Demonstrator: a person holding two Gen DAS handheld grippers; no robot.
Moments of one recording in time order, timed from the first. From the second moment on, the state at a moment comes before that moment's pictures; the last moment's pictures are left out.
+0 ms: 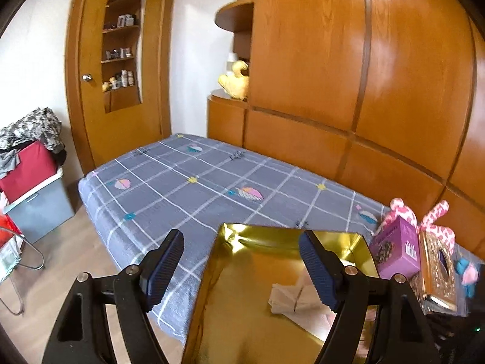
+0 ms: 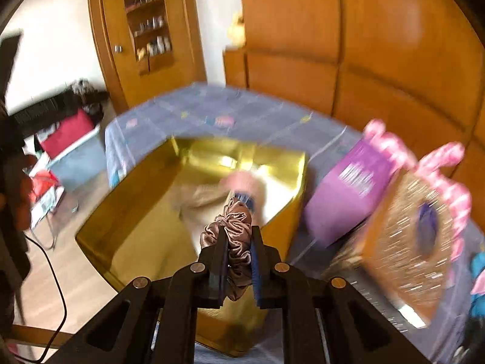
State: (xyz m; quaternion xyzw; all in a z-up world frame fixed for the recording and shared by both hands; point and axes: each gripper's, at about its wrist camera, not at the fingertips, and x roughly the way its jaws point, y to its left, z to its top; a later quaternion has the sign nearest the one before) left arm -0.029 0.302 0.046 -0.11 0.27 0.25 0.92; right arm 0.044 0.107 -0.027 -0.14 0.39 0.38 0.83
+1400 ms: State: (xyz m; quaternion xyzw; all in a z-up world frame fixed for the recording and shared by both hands) left arm -0.014 0.079 0.016 0.03 0.34 -0.07 0.94; right arm 0.043 -0.192 0.025 0.01 0.33 0.05 0.94
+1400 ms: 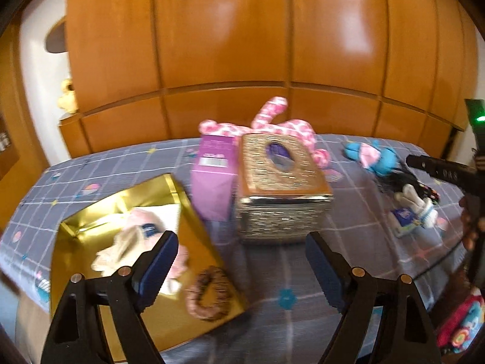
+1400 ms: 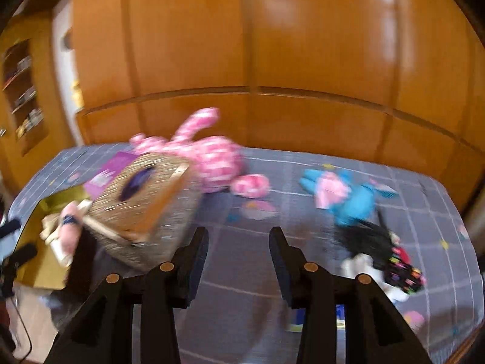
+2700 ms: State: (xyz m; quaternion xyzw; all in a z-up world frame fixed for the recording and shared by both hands) left arm 0.085 -0.227 -0.097 0.18 0.40 -0.40 0.81; right arm 0.022 -0.395 -0.006 0.30 0.31 -0.06 0.90
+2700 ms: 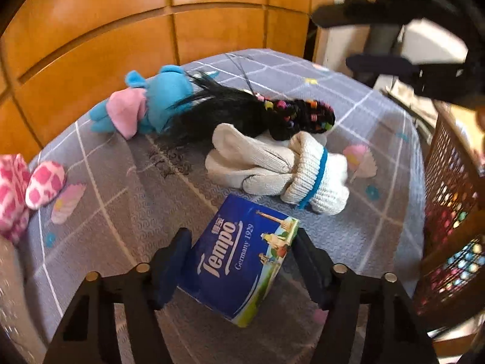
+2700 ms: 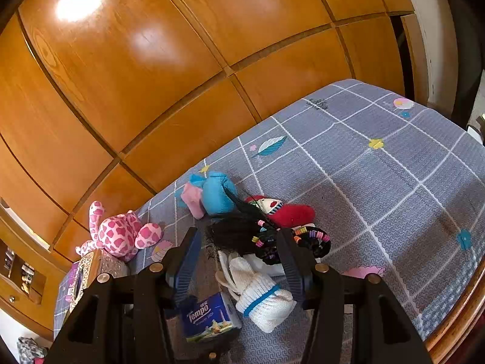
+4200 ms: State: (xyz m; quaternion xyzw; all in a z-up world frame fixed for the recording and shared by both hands) left arm 0.084 -0.105 -0.112 0.08 0.40 -0.23 0.88; right arm 0.101 -0.301 -0.003 0.07 0.49 0.01 0.87
